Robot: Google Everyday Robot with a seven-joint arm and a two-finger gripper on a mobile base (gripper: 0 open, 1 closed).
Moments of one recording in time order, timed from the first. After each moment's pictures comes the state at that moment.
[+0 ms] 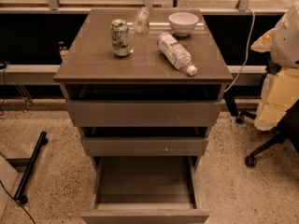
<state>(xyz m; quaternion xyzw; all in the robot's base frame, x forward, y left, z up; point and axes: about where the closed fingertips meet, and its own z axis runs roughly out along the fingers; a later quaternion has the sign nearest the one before) 0.438 -0.217 0.976 -0.60 0.78 -0.03 0.16</state>
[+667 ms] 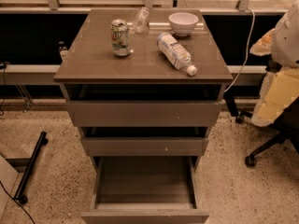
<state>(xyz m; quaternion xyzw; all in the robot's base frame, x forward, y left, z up) 0.438 -0.216 0.978 -0.60 0.78 -0.04 0.16</state>
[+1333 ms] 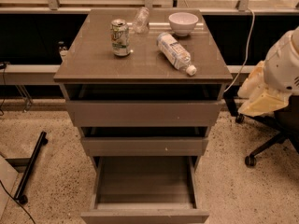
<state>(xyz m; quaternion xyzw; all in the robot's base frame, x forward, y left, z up) 0.438 -0.215 0.935 -0.61 0.77 -0.01 0.18</state>
